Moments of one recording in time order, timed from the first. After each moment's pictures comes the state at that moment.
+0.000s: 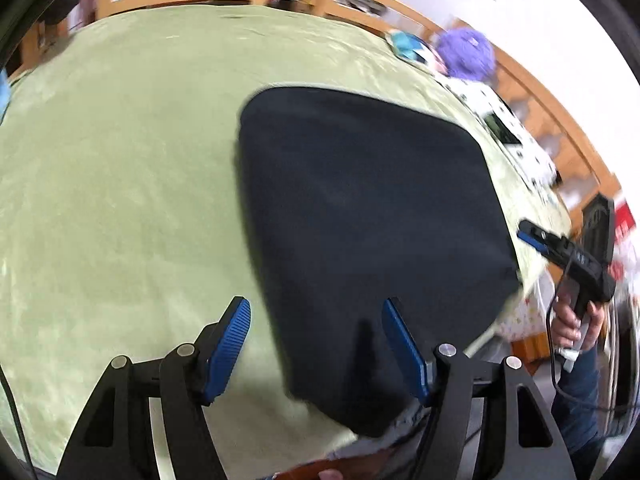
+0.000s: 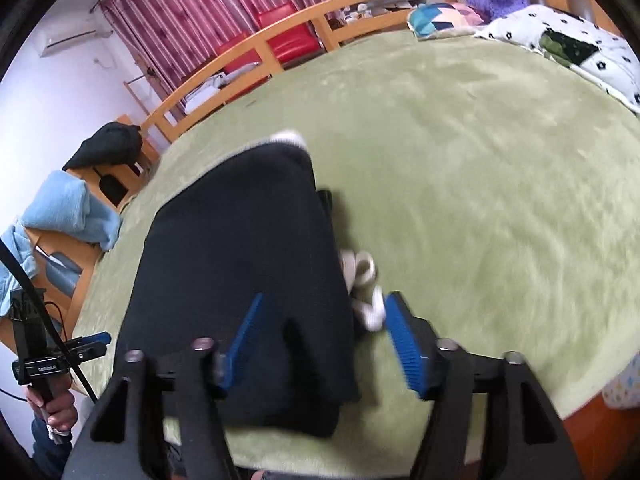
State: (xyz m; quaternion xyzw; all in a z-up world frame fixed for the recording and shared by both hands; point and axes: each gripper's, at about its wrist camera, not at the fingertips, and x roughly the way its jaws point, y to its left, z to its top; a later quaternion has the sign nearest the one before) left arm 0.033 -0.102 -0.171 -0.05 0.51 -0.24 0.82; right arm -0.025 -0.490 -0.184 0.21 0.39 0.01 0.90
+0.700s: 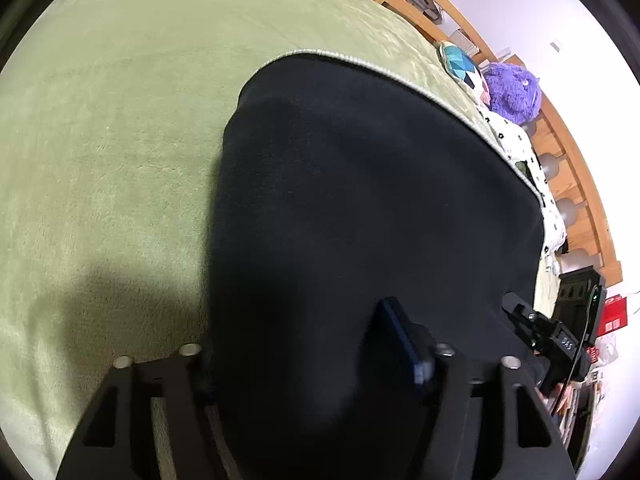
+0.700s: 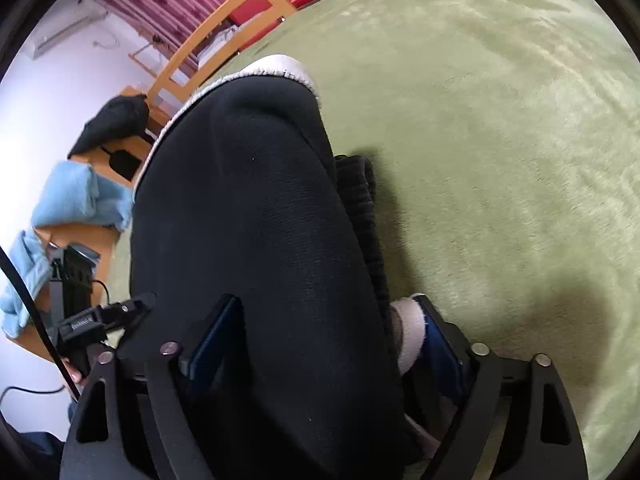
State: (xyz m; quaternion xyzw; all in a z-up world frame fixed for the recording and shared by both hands) left arm 0.127 -0.143 -0.243 -0.16 0.56 -0.22 0.78; right arm 0.070 -0.480 -0.255 0.26 0.47 0.09 0.84
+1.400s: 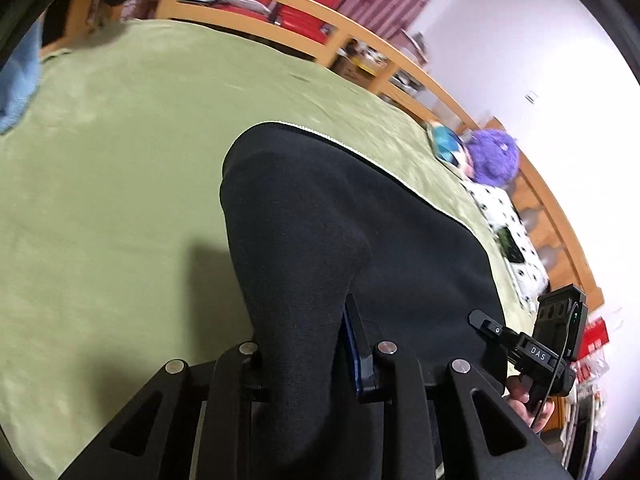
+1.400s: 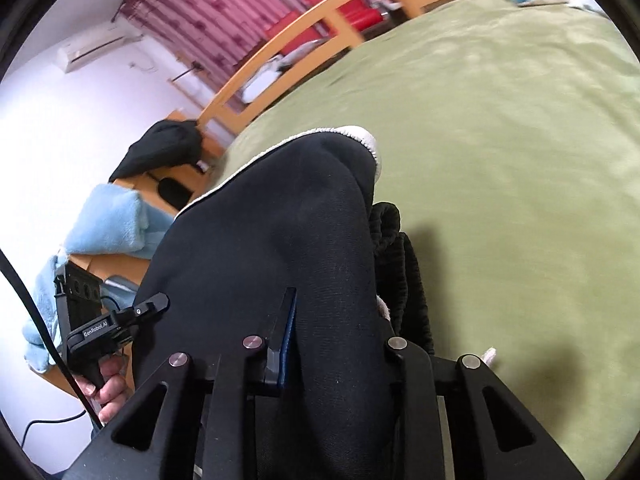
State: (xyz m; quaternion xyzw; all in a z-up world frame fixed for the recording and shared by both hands) left arm 0.180 0.023 -0.133 -0.17 0.45 -0.21 0.85; right arm 0.152 -0.324 -0.169 0.28 0.40 0.14 0.86
